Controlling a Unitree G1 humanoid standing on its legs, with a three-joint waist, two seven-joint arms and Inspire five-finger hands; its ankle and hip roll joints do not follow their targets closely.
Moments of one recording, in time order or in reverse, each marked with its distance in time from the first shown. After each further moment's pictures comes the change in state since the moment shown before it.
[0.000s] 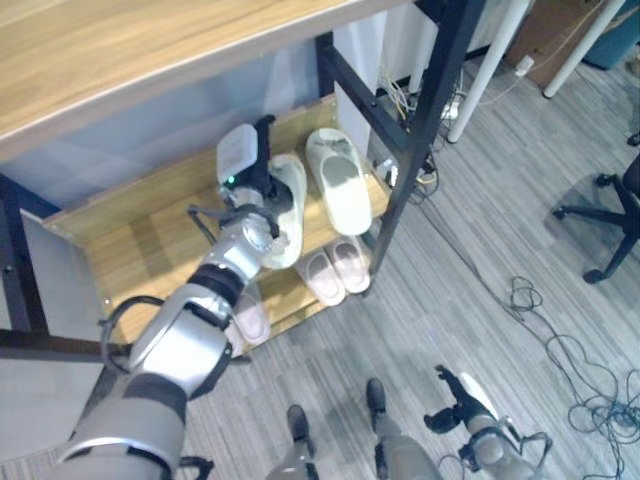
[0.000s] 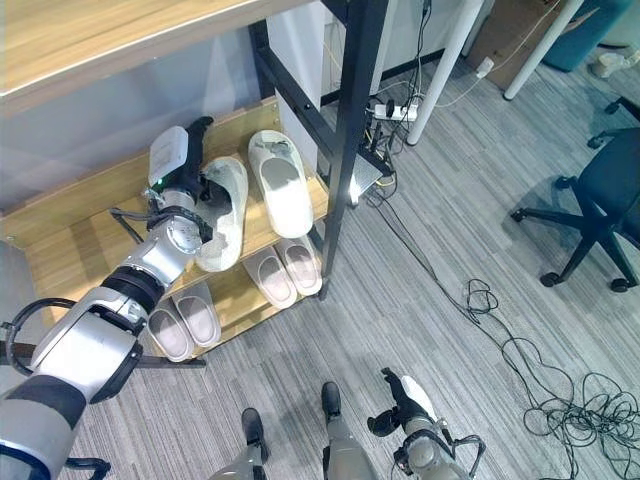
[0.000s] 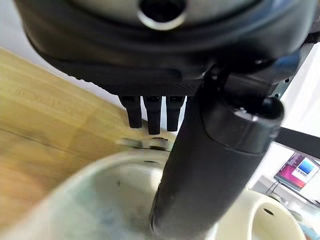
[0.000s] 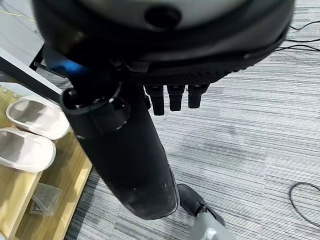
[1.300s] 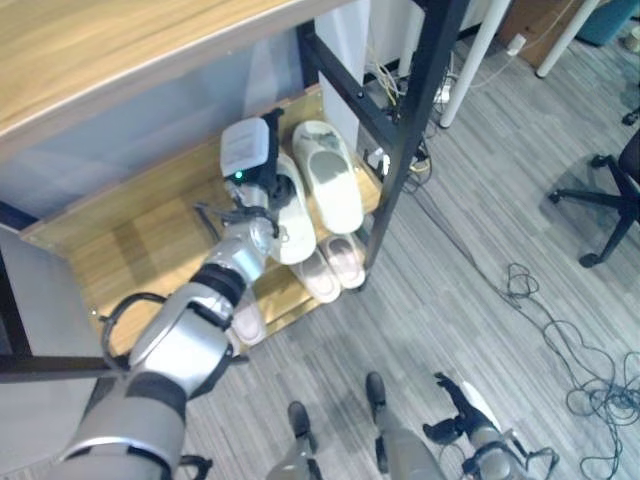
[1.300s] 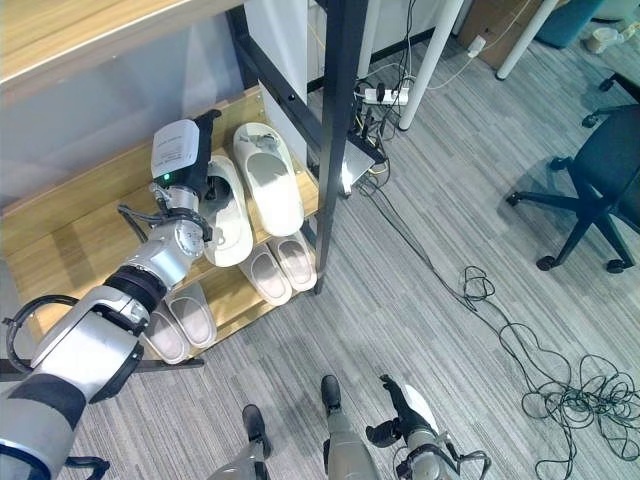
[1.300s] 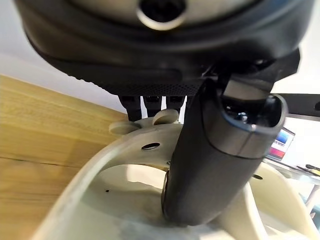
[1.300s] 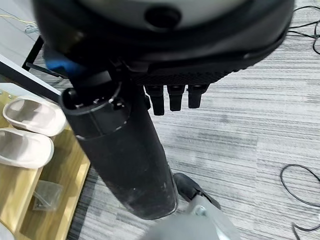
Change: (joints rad) left arm -0.009 -0.013 -0.033 -0.003 0.159 0.023 0.065; right arm 0.095 -0.016 -0.039 -0.085 -0.016 -0.044 0.011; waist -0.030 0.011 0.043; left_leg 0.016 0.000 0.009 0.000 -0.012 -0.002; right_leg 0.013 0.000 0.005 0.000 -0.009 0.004
